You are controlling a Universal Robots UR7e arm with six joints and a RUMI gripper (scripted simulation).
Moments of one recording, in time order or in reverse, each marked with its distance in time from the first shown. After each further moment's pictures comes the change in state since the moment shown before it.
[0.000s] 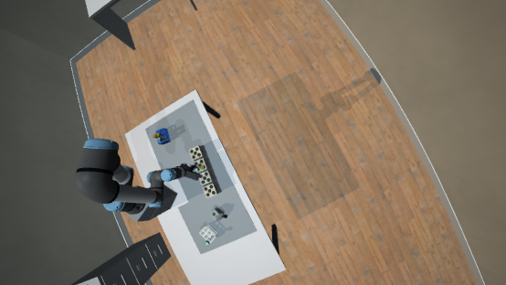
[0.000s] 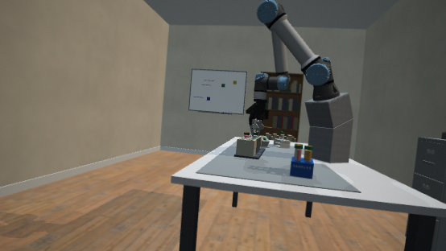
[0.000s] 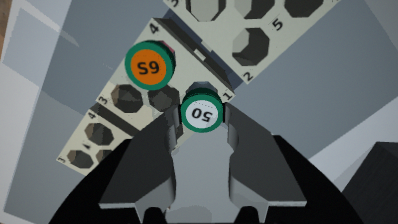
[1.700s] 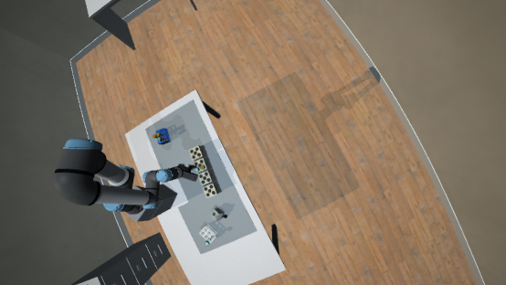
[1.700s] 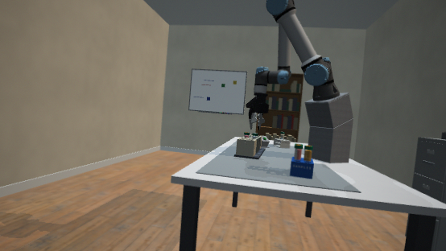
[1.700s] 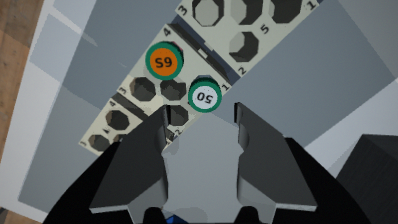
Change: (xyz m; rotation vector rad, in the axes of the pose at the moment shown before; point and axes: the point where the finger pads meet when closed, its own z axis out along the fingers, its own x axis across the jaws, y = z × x) arm -0.002 -0.004 -0.037 0.014 -0.006 -0.002
